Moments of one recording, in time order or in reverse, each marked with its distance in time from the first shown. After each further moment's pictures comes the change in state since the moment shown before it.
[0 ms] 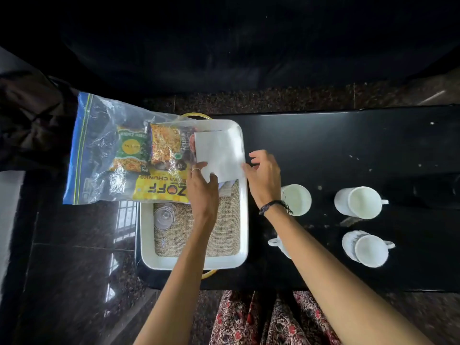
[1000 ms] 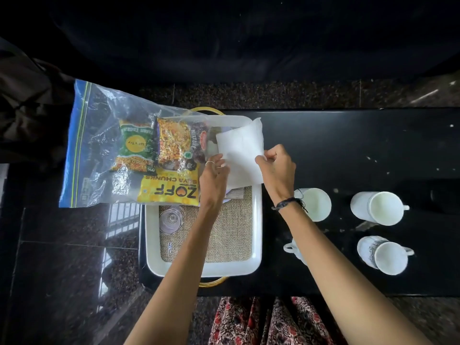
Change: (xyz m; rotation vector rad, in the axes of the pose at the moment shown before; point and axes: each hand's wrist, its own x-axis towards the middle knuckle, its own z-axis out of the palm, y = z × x) left_hand 0.042 -0.023 0.009 -0.217 -0.274 -0.050; right_hand 0.018 -0.009 0.017 0.115 0.076 0.078
